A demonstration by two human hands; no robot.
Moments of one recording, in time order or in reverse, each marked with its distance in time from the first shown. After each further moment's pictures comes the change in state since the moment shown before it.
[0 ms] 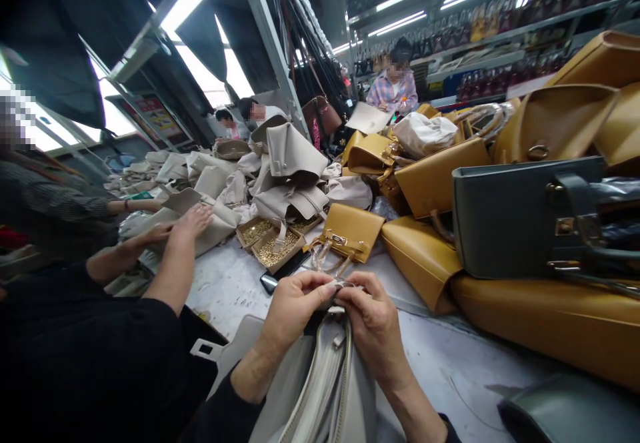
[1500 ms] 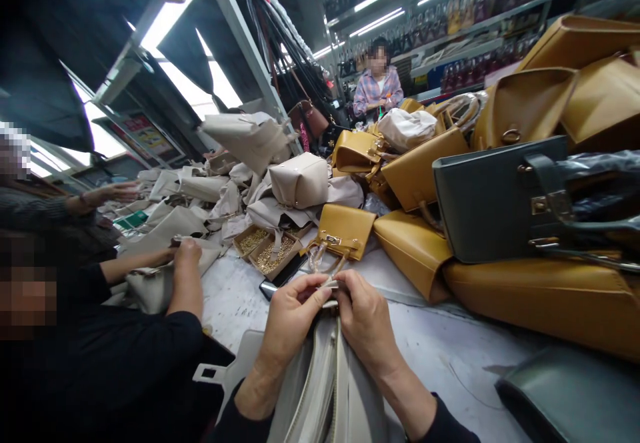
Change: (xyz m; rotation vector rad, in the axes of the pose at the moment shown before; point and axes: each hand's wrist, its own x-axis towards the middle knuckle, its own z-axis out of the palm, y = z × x) left_hand -0.010 -0.003 0.007 0.054 0.035 0.118; right_hand 0.009 -0.008 0.006 0.002 -0.040 0.266
